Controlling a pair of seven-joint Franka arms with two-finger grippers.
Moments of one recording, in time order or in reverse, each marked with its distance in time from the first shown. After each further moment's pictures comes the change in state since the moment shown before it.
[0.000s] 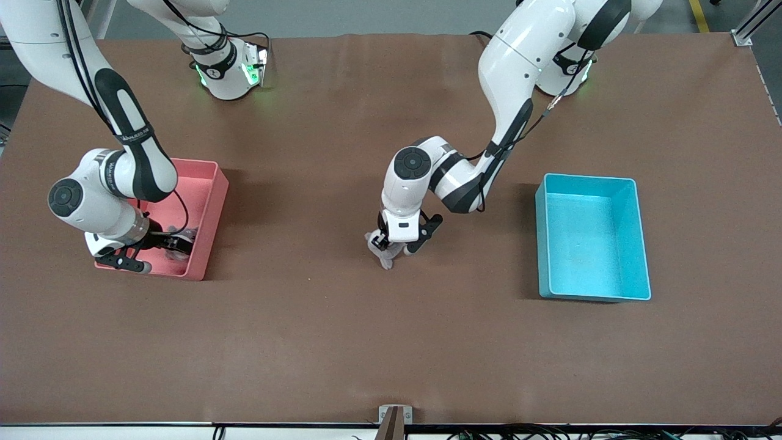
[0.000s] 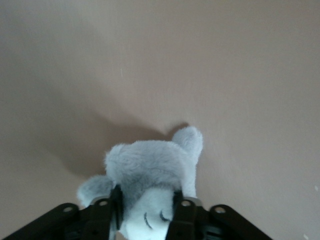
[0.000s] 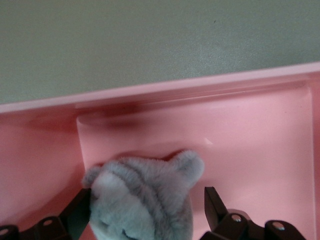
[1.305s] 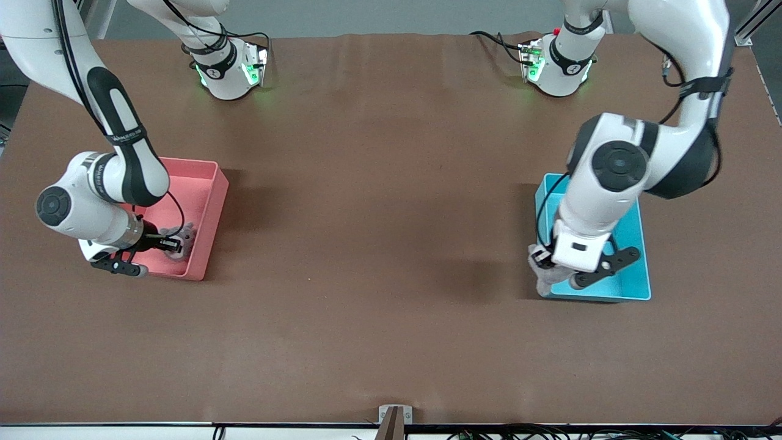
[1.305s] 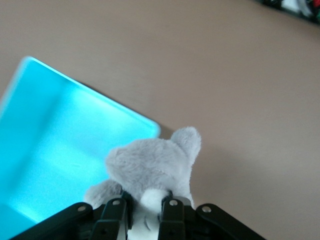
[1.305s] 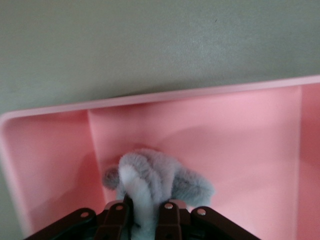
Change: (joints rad) left arm 0.488 -0.470 0.012 -0.196 0.002 -0.394 0.979; right arm 0.000 -0.009 -0.003 0.152 0.000 -0.292 -0.006
